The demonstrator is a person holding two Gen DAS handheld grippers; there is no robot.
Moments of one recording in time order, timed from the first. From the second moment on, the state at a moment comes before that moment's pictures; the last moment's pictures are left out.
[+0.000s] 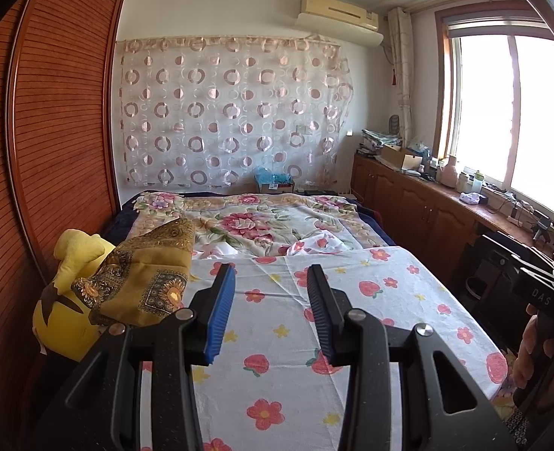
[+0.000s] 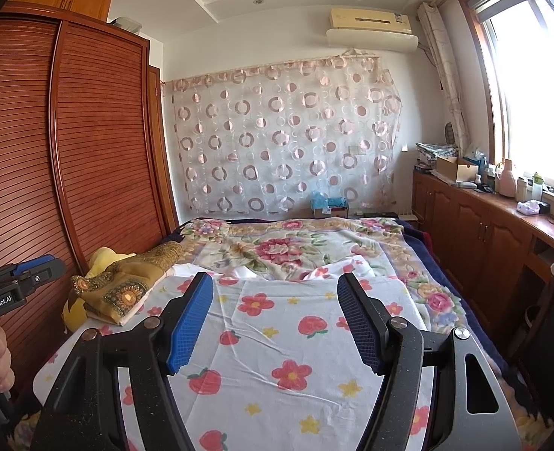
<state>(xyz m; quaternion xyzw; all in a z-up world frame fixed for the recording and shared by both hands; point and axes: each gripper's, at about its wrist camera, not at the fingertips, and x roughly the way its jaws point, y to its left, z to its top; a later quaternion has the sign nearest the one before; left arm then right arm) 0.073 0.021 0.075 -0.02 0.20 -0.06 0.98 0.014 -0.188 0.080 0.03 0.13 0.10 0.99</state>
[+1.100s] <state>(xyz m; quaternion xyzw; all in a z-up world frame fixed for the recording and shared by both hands) 0.072 0.021 0.074 -0.01 0.20 -0.06 0.98 0.017 -0.194 0.077 0.03 0.13 0.10 0.99</state>
